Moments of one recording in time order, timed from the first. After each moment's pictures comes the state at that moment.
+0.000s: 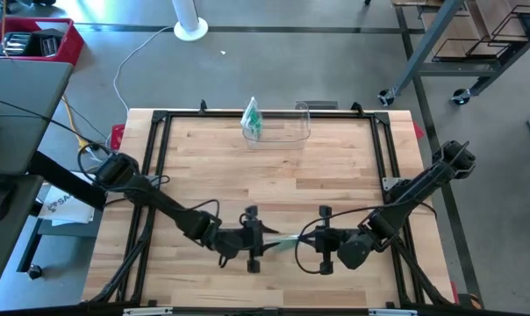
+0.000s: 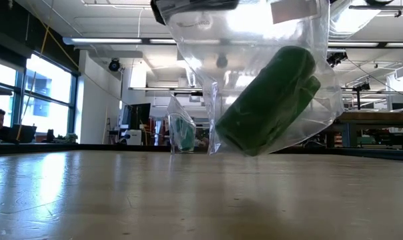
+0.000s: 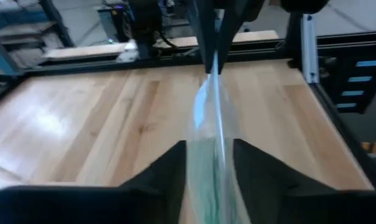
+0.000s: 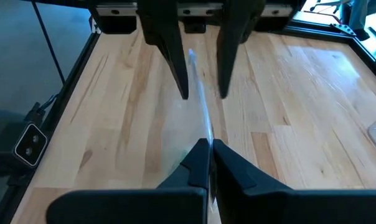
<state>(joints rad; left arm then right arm) -0.53 1.76 1.10 0.24 -0.59 -0.13 0.69 1.47 1.02 -0.23 0.65 0.31</state>
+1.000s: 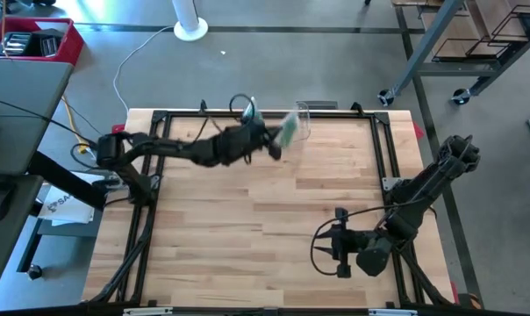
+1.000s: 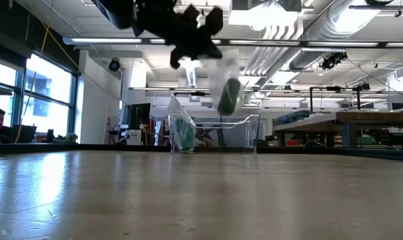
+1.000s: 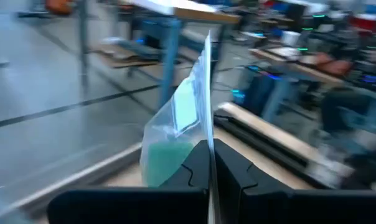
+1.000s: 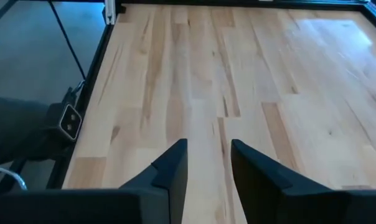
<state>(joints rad) 0.16 1.66 1.08 0.43 -0.46 -0.30 0.80 1.38 1.02 -0.43 0.67 0.52</state>
